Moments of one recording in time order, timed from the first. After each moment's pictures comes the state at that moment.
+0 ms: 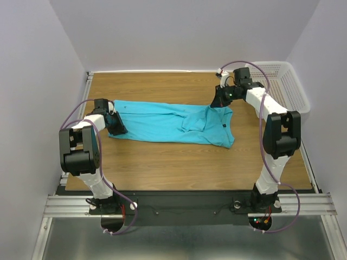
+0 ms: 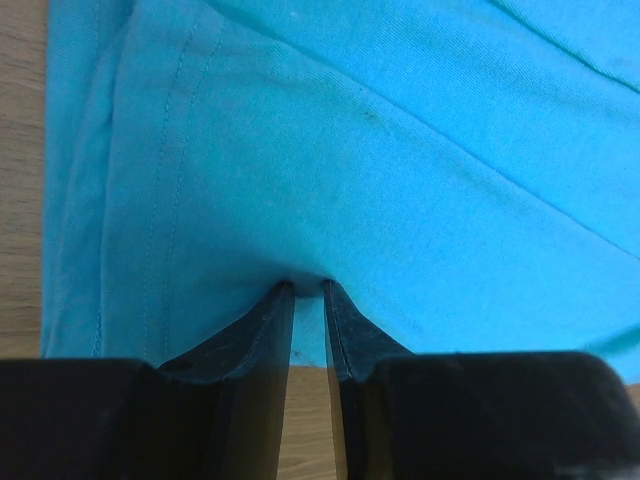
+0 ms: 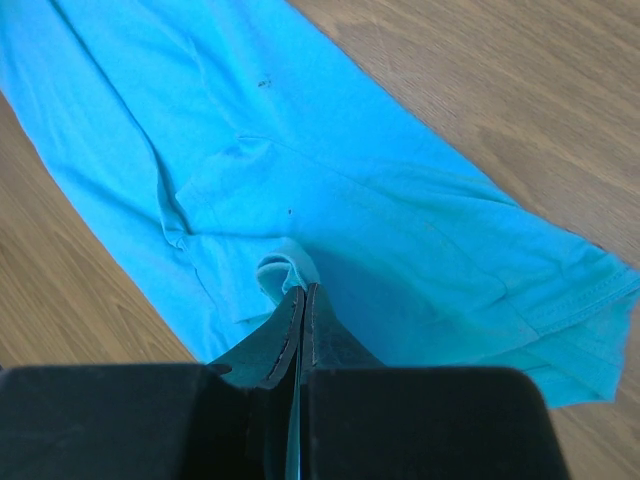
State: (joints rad) left arm 0.11 1.71 0.97 -0.34 0.26 -0.33; right arm 0.14 1.94 1.57 -0.55 -0.68 -0.18
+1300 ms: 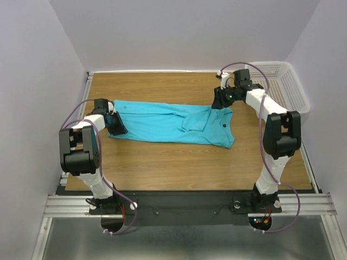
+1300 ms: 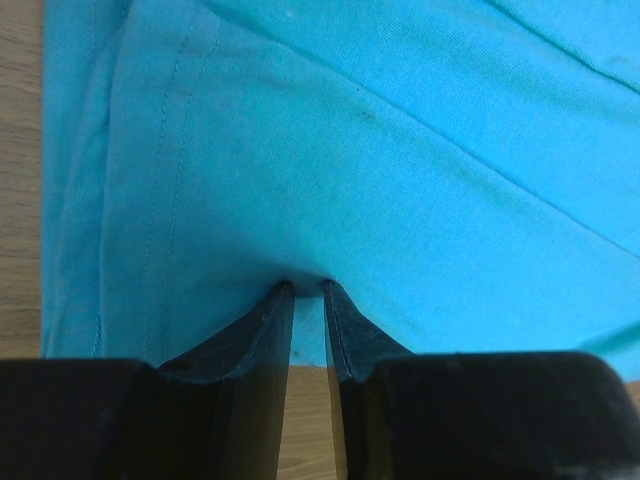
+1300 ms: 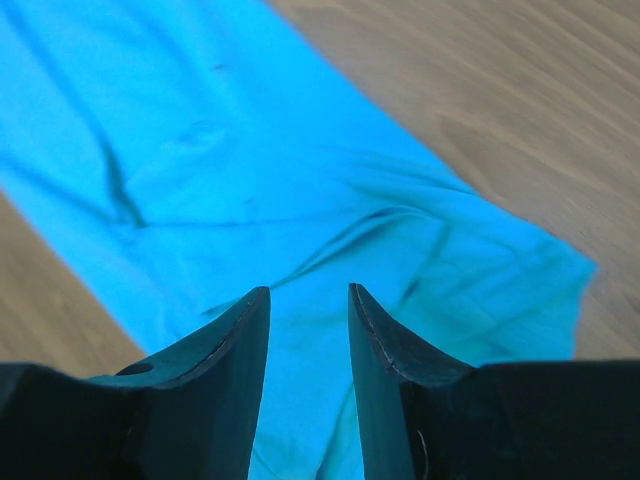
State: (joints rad) left arm 0.11 1.71 0.97 -0.34 0.27 -0.33; right arm 0.14 1.94 1.54 -0.51 -0.55 -0.21
